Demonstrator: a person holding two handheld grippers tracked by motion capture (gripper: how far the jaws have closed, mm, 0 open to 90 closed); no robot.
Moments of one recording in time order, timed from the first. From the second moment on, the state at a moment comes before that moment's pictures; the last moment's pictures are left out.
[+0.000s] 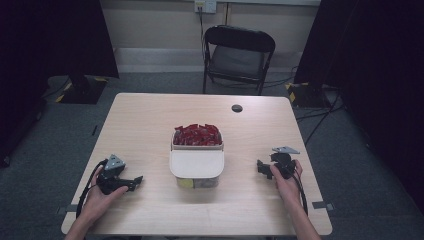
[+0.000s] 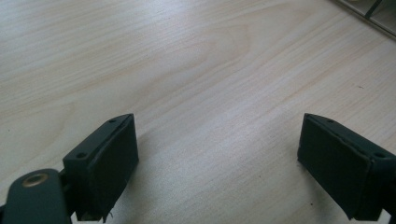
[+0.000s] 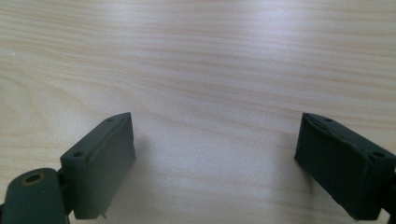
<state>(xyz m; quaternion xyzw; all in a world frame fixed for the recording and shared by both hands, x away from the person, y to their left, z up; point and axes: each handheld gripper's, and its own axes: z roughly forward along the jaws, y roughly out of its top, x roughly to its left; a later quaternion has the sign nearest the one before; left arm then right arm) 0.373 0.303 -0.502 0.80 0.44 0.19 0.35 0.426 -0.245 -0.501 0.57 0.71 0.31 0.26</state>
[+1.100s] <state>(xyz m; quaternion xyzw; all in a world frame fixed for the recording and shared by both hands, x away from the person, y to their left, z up) 0.373 0.302 -0.502 0.80 0.44 0.19 0.35 0.415 -0.243 -0.481 0.55 0.73 0.33 0.24</state>
